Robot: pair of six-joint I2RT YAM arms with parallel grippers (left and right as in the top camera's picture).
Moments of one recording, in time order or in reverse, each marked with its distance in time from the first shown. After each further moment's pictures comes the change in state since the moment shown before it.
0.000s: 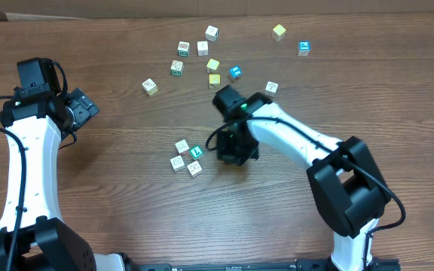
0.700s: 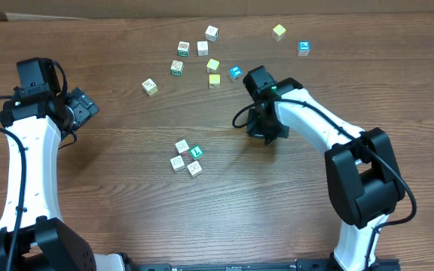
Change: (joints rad) left arm 0.000 0.000 0.000 0.016 0.020 -0.011; right arm -0.170 0.002 0.000 0.055 0.308 -0.057
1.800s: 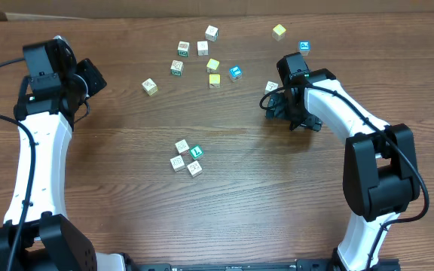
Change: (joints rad) left arm -0.068 0.018 0.000 0.361 0.281 0.116; right arm -0.175 0.000 0.000 0.064 0.087 -0.011
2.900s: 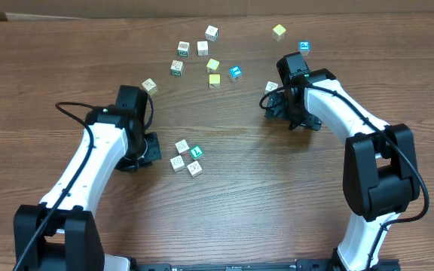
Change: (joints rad) left arm -0.334 0.005 -0.253 -0.451 -0.127 0.035; right arm 0.000 0.000 0.000 0.006 -0.003 0.000
